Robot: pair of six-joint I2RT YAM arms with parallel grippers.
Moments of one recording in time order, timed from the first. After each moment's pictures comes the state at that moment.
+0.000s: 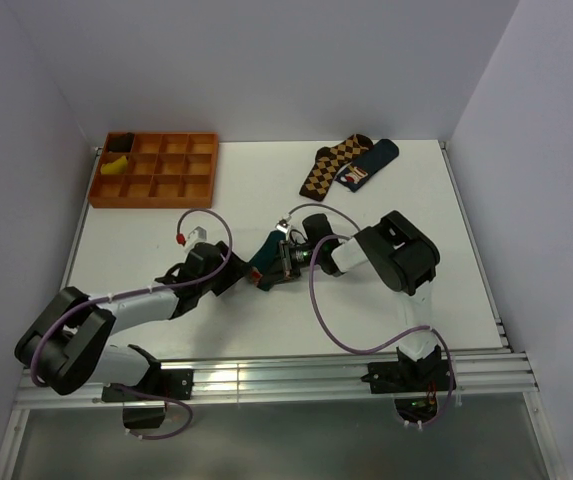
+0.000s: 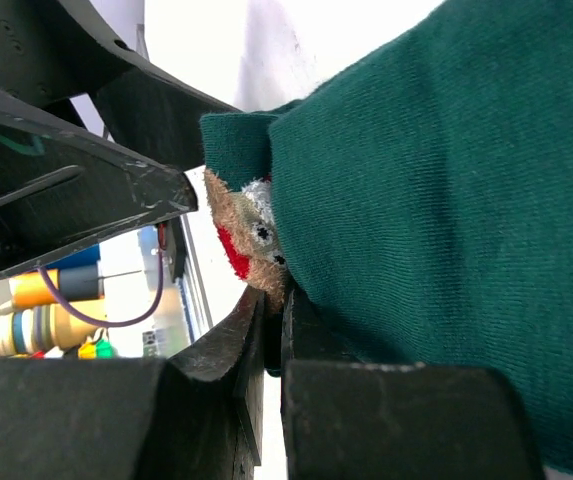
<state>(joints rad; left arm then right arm) -0.61 1.34 0.44 0.22 -0.12 -1.11 0.56 2.07 0.85 0.57 -0.93 0.72</state>
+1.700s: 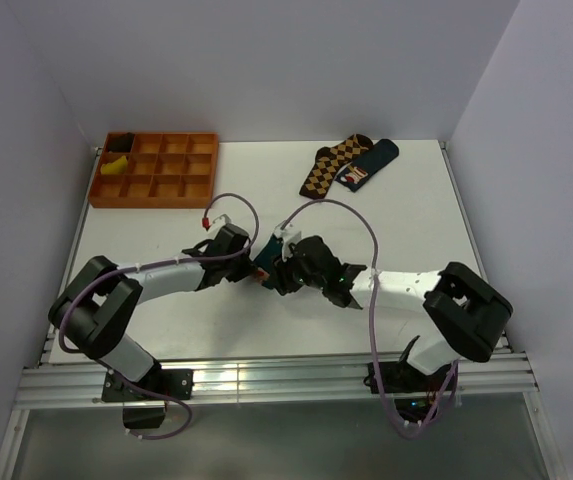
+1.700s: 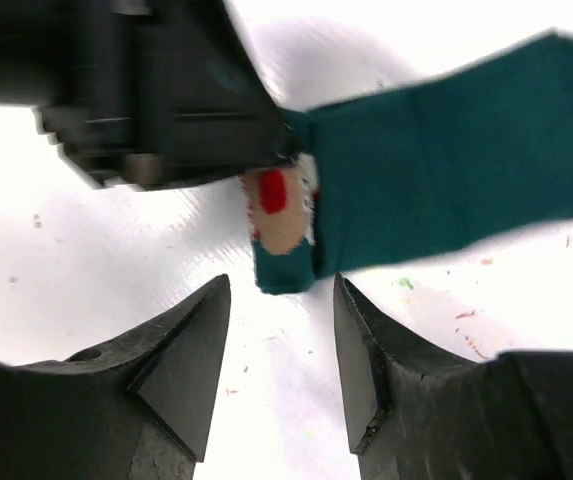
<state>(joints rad) -0.68 1.57 0.75 -0.06 -0.16 -1.05 0.84 1.49 0.67 0.25 -0.08 0.25</state>
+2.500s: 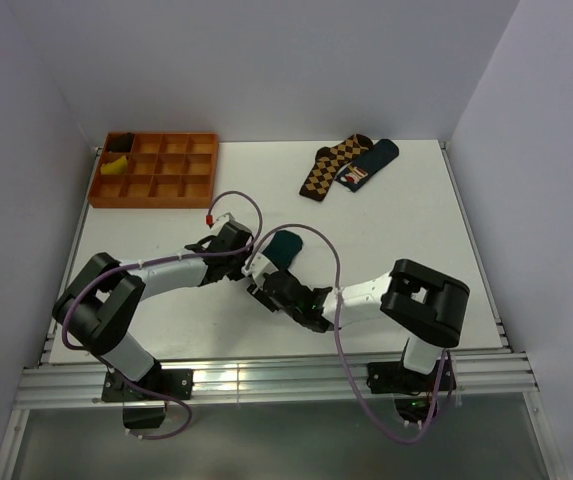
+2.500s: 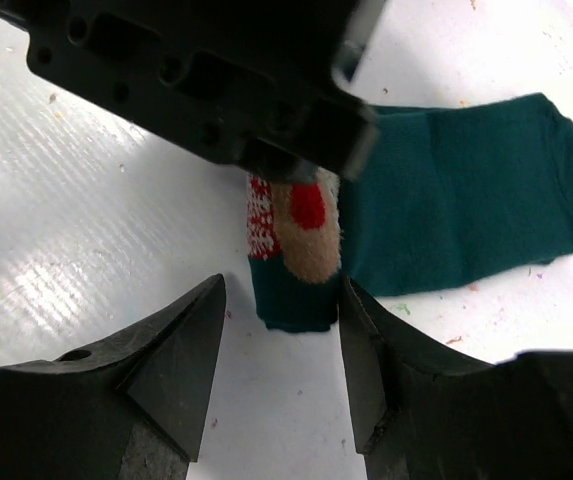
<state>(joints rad) -0.68 1.60 0.80 -0.12 -0.14 -1.02 1.12 1.69 0.67 0.41 0.40 -0.03</state>
